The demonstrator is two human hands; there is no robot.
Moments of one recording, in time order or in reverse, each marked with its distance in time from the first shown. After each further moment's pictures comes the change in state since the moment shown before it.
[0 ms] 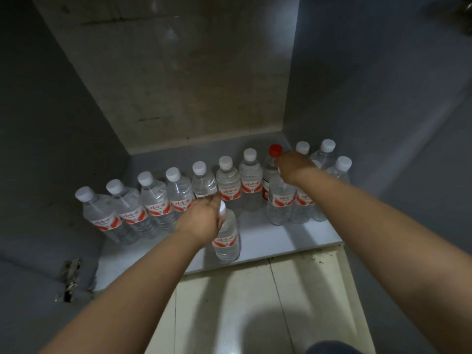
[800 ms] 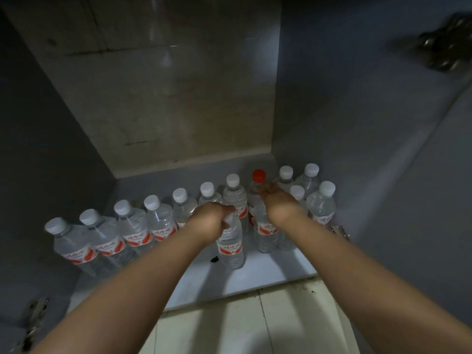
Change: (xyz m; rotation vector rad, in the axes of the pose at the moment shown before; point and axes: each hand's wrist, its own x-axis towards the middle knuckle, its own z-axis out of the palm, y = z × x) left_hand 0.065 0.040 -0.022 -0.106 -0.055 0.104; right_hand 0.006 0.020 0.021 0.170 -0.006 -0.047
